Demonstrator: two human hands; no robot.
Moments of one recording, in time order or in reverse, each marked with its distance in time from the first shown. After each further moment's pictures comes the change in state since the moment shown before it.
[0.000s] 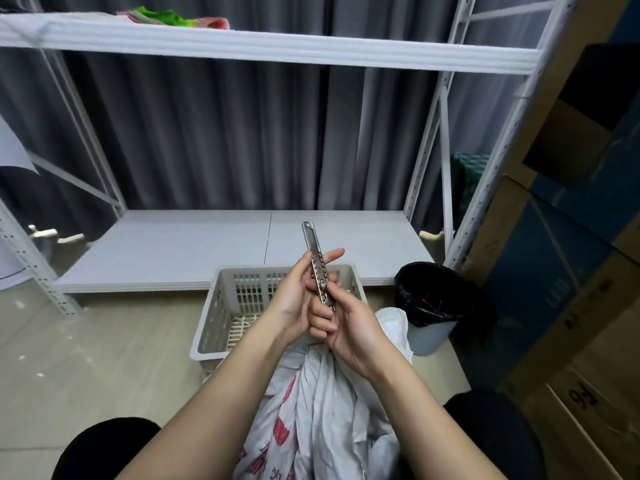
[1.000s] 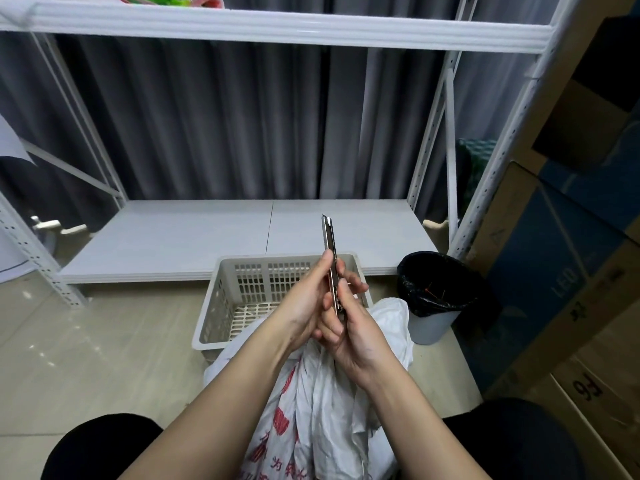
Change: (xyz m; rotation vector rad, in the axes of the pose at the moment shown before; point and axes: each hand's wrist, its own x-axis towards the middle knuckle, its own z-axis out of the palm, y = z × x) left_hand -0.011 -0.015 0.012 0.152 -0.042 0.029; right_hand -0.012 0.018 -0.004 0.079 0.200 -0.175
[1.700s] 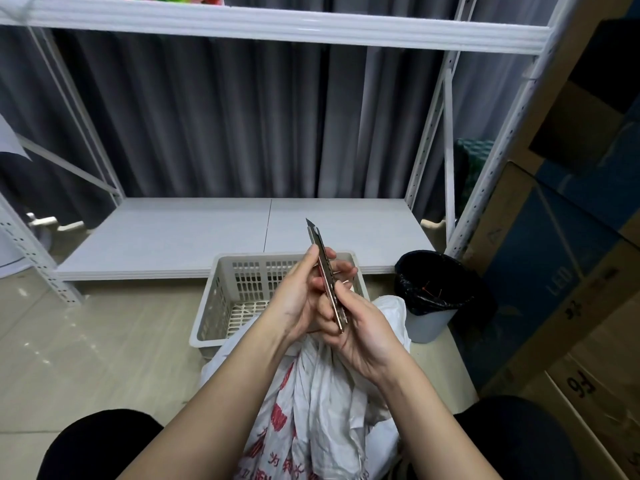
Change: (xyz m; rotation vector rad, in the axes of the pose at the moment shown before) left_hand 0.001 0.002 -0.003 -0.258 0.097 0.077; right_hand -0.010 -0.017 -0.006 -0.110 -0.226 0.119
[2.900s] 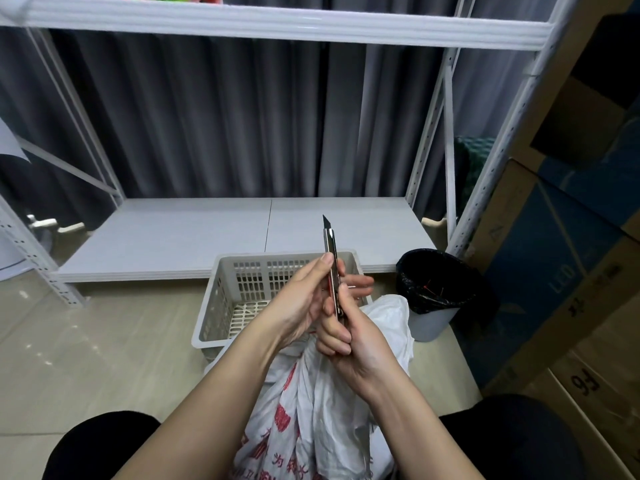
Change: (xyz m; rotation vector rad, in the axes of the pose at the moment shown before) left_hand -0.012 0.007 -0.004 0.203 -0.239 -0.040; right_hand -0.001 0.020 0.008 0.057 0.188 -0.035
